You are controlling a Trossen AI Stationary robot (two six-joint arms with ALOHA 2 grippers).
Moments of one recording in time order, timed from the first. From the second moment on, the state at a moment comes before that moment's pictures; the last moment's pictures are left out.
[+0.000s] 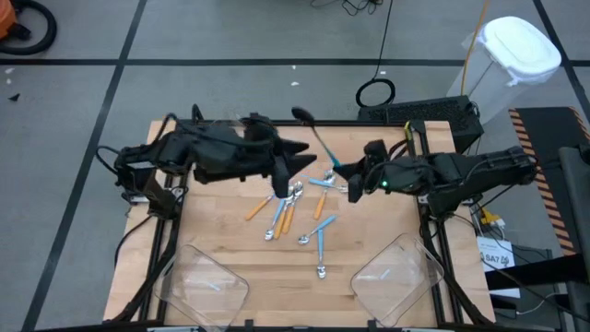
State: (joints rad) left arm -0.21 1.76 2.36 -0.75 -0.46 -0.56; right arm 0.22 1.19 1.33 -0.57 0.55 0.83
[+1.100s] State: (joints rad) left arm -0.11 1.85 2.36 -0.45 -0.62 -0.40; right arm 0.20 1.20 1.47 -0.32 0.60 0.28
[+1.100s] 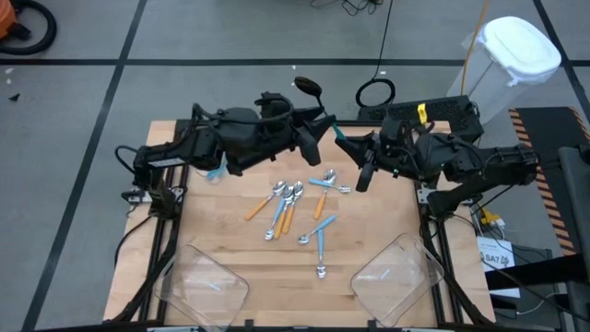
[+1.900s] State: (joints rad) left arm -0.06 1.90 2.36 -0.30 -0.63 -0.41; right arm 0.19 1.20 1.47 -0.31 0.74 0.11
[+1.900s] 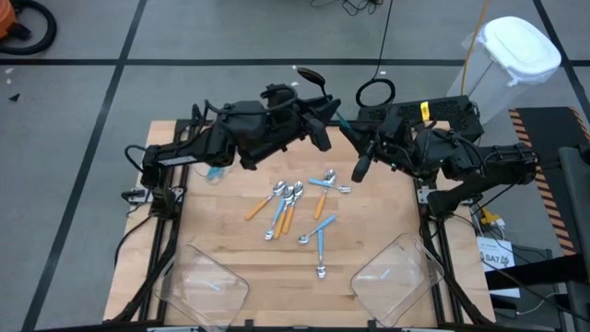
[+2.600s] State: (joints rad) left arm -0.05 1.92 2.36 -0.37 -0.68 -0.45; right arm 0.19 1.24 1.47 -0.33 0.87 -0.05
